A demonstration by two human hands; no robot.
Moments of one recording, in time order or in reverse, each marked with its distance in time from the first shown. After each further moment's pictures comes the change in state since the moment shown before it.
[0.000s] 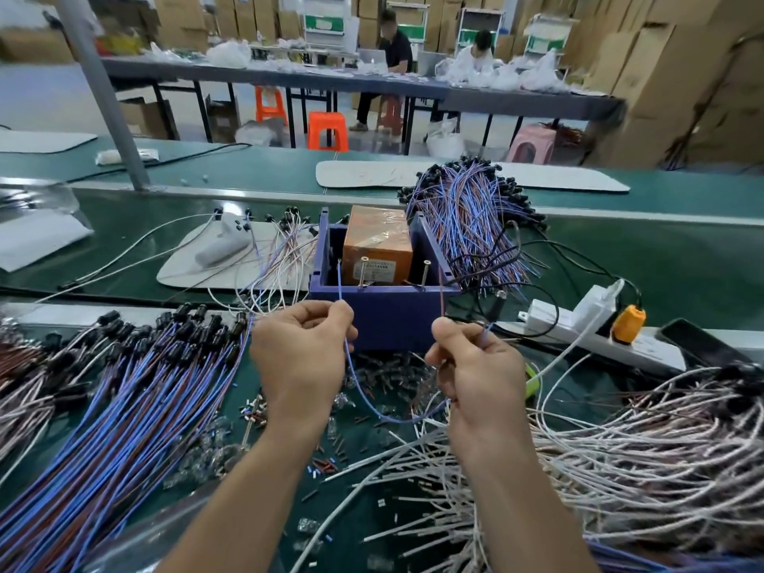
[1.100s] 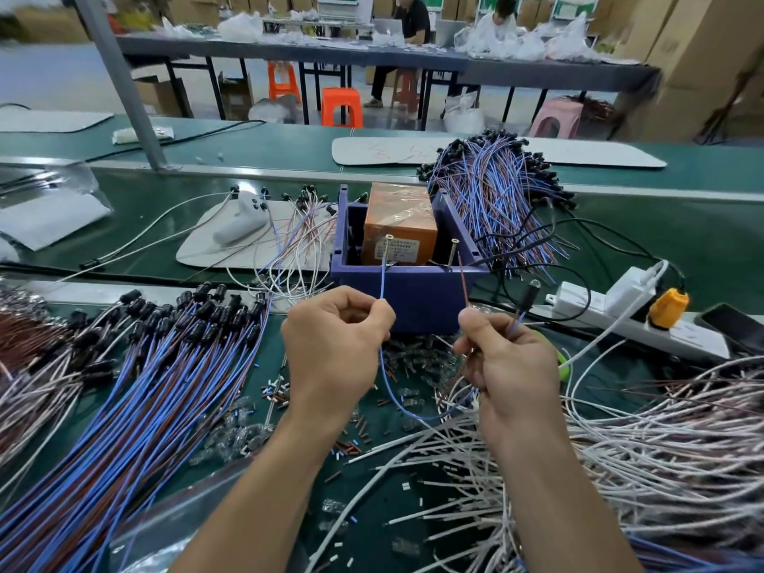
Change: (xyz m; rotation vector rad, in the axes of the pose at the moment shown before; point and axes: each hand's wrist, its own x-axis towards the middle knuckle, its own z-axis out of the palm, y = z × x) left_hand -0.004 -0.010 -0.006 0.101 -0.153 0.223; right_hand 0.010 0.014 -0.010 -0.006 -0.007 -0.005
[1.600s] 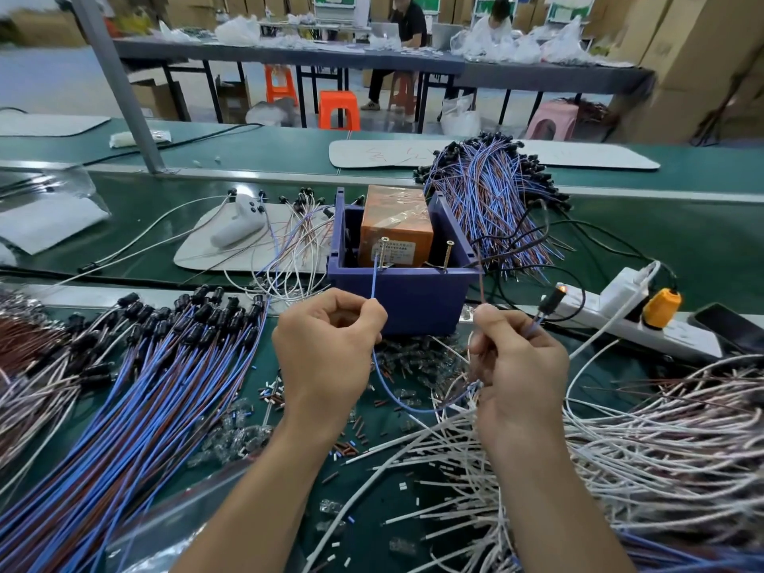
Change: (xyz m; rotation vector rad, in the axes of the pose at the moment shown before) left_hand -0.003 -0.002 -0.002 -0.058 0.054 0.009; right_hand -0.005 -0.009 0.000 0.090 0.061 -0.067
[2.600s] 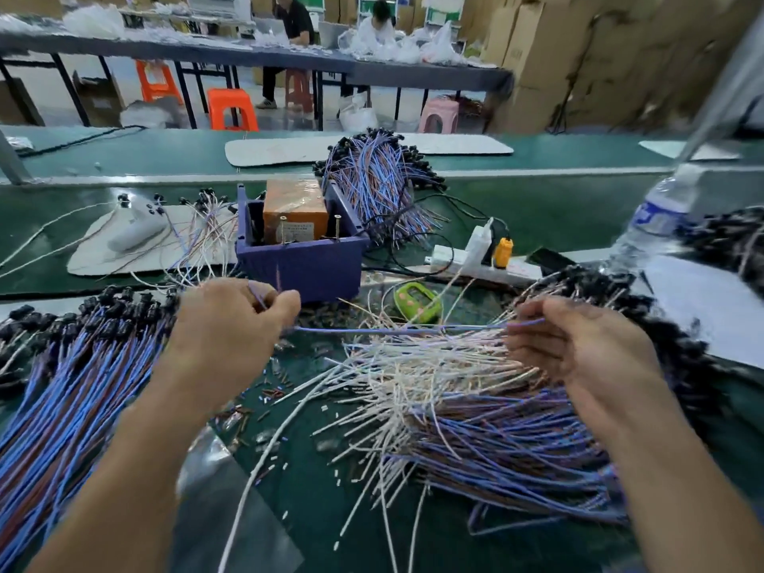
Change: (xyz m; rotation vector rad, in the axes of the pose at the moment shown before) left_hand -0.020 0.064 -0.060 0.555 -0.438 0.138; right_hand -0.075 -0.121 -0.136 -0.292 0.055 -0.004
